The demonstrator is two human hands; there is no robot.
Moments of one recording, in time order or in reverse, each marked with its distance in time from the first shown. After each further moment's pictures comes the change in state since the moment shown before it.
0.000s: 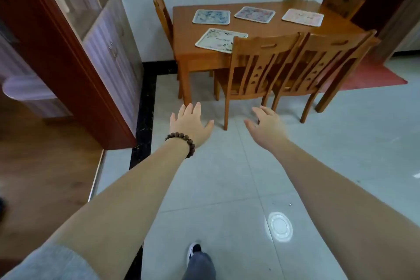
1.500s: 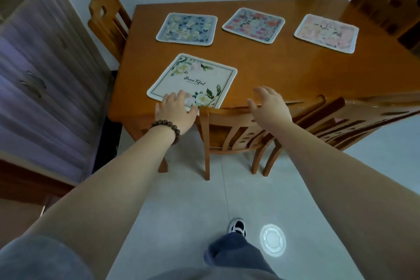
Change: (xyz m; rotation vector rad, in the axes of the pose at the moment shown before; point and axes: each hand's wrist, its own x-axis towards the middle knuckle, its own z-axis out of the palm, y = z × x) left_hand 0.626 0.101 0.076 0.005 0.013 -0.097; right_hand 0.642 0.141 -0.034 0.033 0.014 -0.009
